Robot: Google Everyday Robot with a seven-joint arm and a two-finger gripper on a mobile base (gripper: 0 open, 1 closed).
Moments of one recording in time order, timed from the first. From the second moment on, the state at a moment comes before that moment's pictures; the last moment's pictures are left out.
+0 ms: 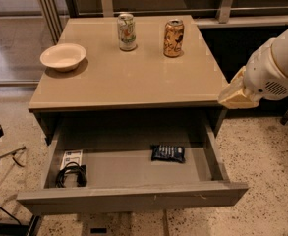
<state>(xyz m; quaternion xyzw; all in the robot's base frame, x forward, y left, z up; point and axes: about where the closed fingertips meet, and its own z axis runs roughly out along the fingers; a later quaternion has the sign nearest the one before) 0.475 -0.194 0.907 -0.56 0.79 0.01 0.24</state>
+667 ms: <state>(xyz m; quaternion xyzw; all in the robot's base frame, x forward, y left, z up) 0.483 -0.161 0.815 -0.54 0.80 0.07 0.23</state>
